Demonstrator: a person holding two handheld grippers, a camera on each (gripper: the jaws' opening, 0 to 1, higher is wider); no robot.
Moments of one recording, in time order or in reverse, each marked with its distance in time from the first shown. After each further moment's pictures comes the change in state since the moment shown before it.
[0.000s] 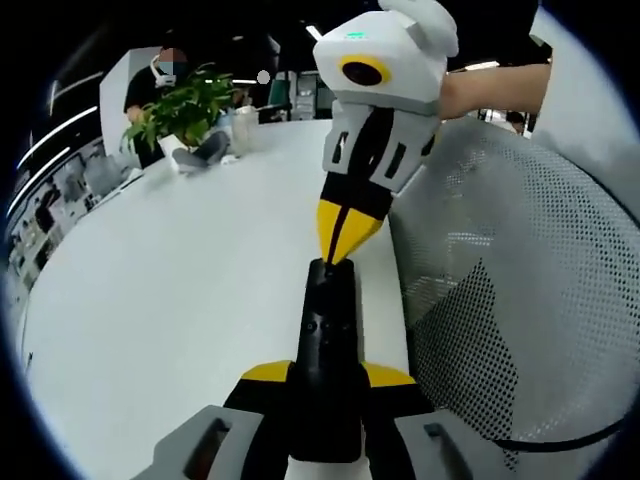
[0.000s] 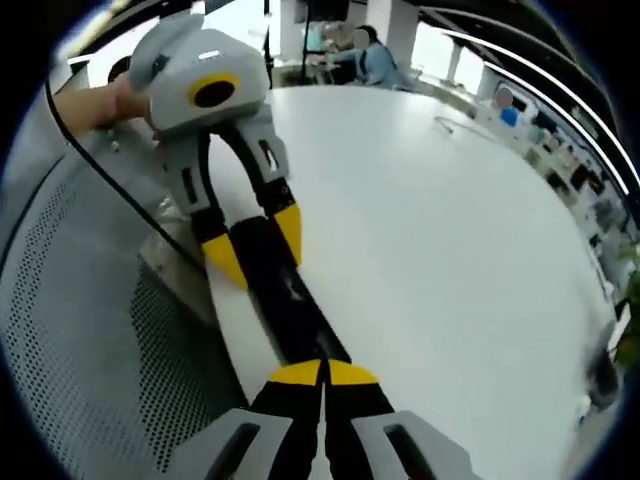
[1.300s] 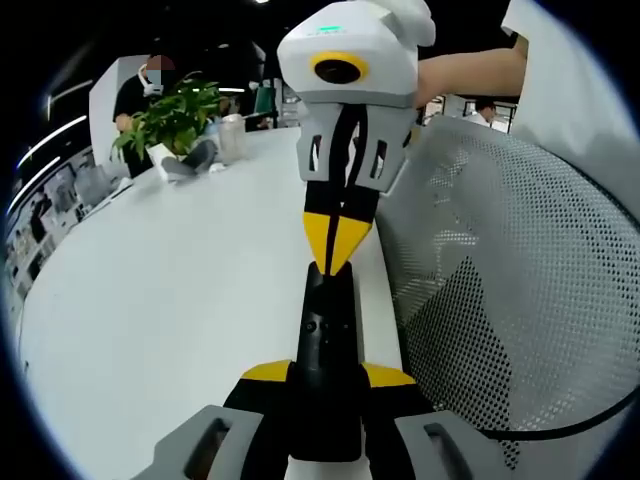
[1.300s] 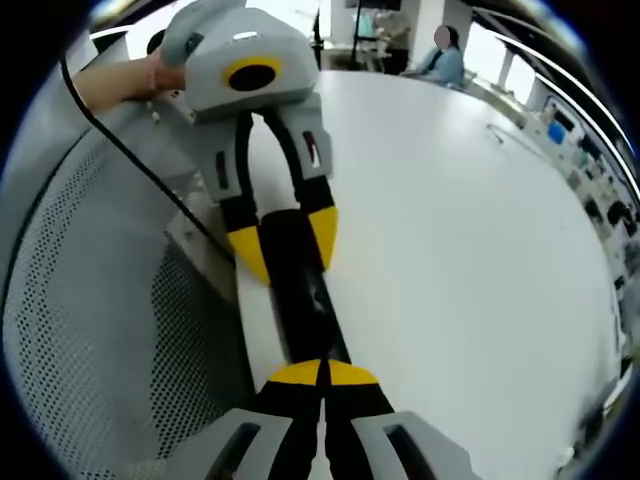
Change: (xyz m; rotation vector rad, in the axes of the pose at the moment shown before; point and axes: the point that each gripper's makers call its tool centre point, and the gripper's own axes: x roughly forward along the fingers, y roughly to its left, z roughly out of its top) left arm 0.003 -0.003 -0.001 0.012 -0.009 -0.012; right arm 0.005 0.010 0.007 -0.149 0.091 0.120
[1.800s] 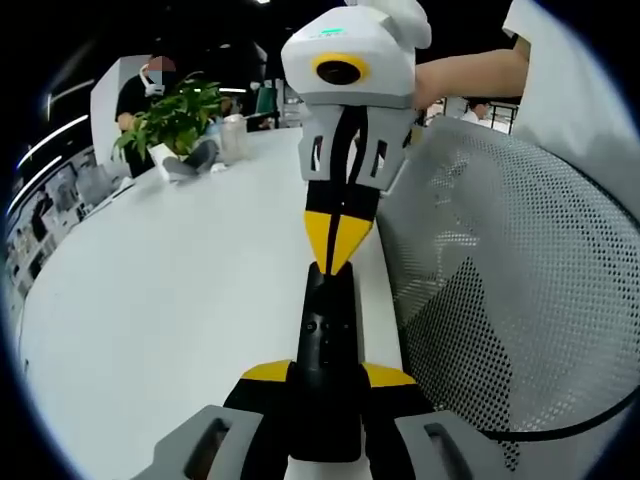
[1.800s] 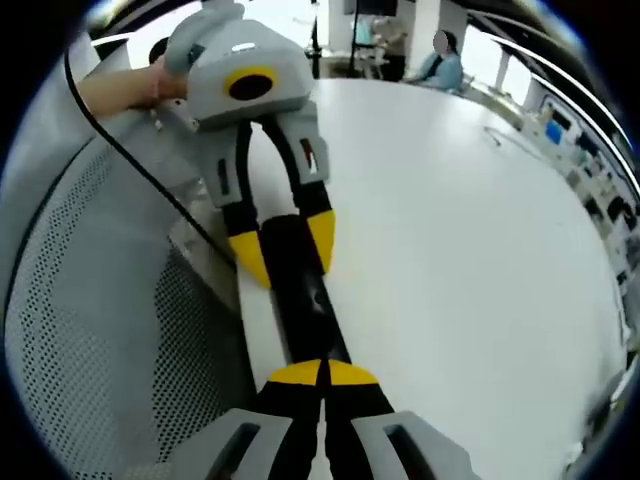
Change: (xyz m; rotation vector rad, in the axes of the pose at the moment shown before) left arm 0.000 0.001 0.000 -0.004 -0.004 0.007; right arm -0.001 -0.001 0.001 0.031 -0.048 0.010
